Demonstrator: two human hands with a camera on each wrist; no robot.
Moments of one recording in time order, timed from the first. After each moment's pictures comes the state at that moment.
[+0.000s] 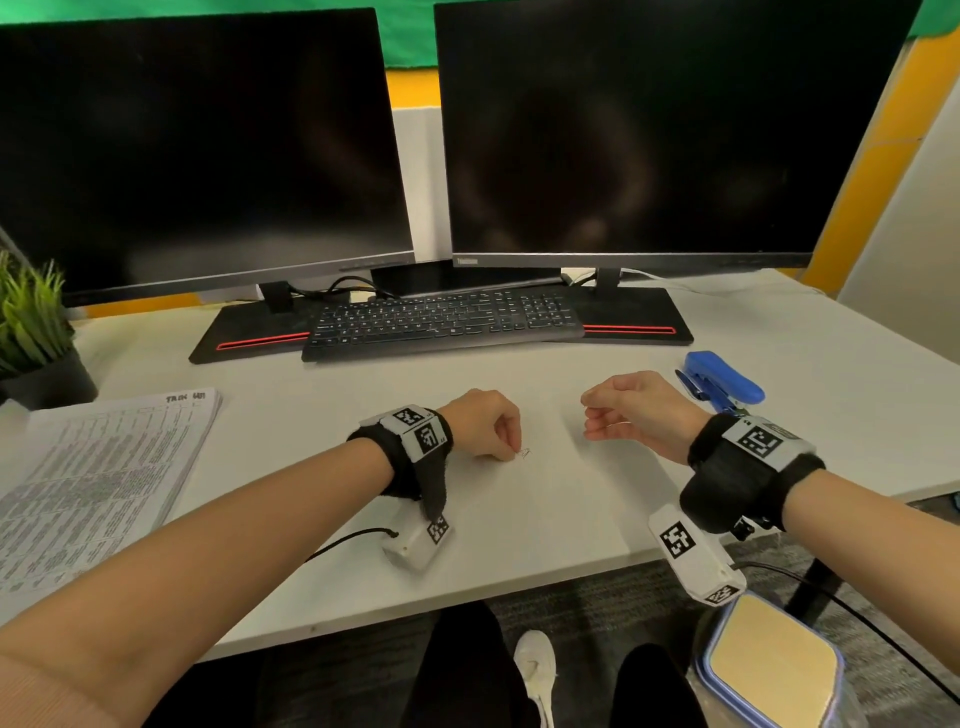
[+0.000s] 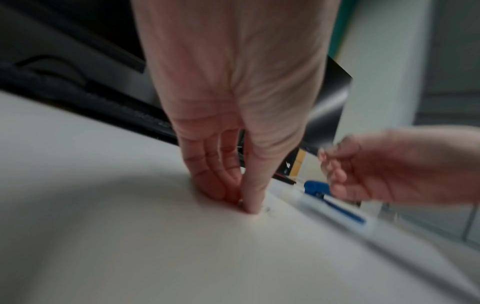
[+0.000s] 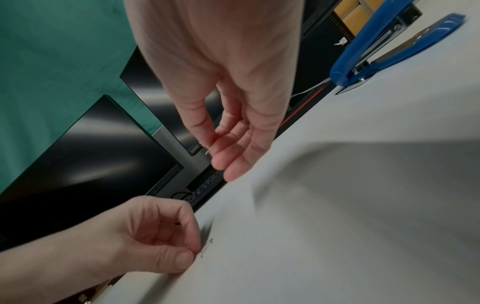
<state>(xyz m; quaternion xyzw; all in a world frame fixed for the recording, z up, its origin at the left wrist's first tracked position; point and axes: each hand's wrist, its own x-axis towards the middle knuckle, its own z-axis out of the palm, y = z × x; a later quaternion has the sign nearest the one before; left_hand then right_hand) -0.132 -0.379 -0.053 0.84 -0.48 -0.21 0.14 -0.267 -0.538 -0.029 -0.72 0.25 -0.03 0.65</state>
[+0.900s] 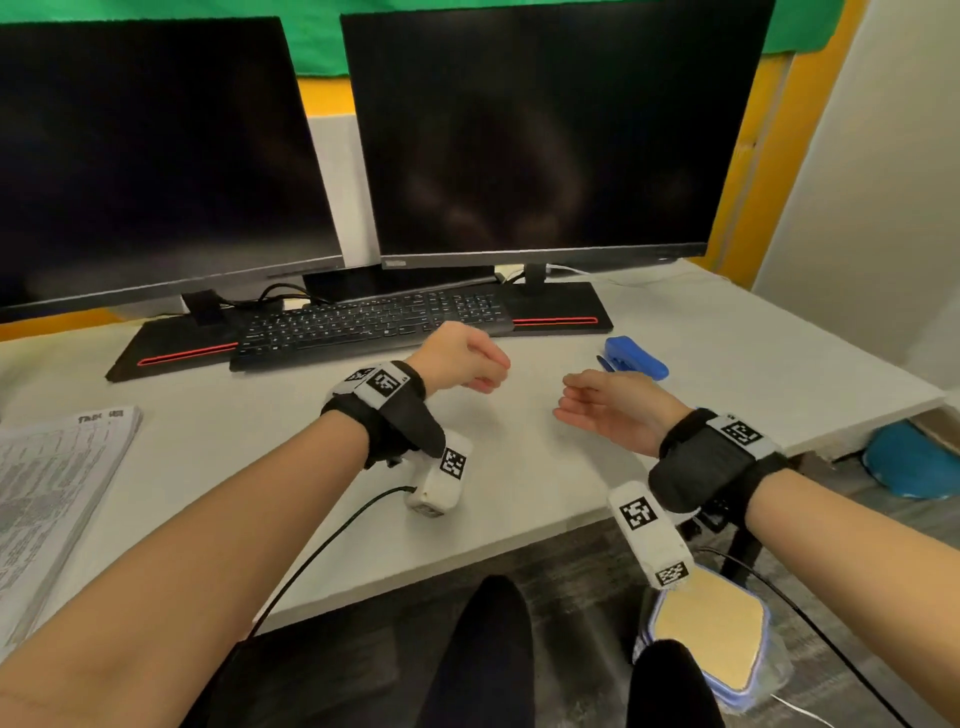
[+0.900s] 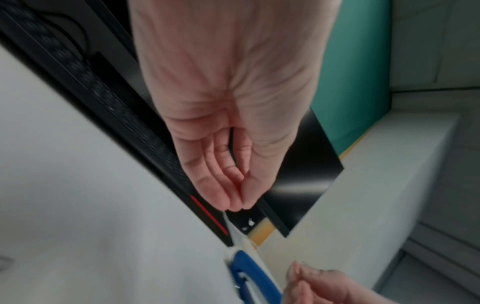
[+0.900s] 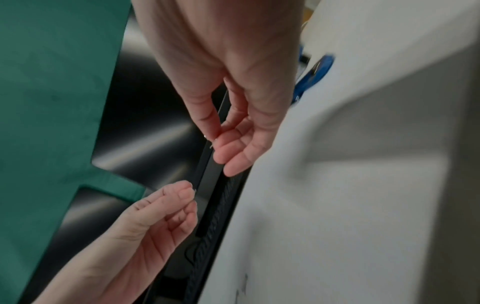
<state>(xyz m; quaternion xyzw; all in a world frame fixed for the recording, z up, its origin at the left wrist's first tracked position) -0.165 -0.426 -0.003 0.78 -0.37 -0.25 0.44 -0.319 -0.558 -0.025 -0.51 0.30 -0.10 0.80</state>
